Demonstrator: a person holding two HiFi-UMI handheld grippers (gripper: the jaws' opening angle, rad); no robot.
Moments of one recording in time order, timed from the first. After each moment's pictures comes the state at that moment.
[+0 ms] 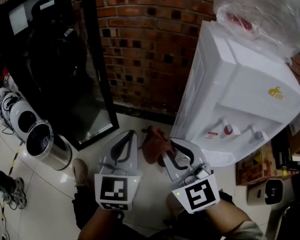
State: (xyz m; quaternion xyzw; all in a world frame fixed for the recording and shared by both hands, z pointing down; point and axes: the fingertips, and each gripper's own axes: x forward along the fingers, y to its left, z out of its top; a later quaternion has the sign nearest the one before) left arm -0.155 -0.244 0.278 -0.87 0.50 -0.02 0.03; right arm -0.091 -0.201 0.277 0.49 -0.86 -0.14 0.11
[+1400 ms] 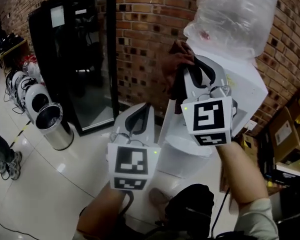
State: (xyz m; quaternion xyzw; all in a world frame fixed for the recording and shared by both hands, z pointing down) left arm -0.093 -0.134 0.153 -0.84 0.54 0.00 0.10; right arm -0.013 -0.181 0.048 0.57 -0.72 -0.37 0.15
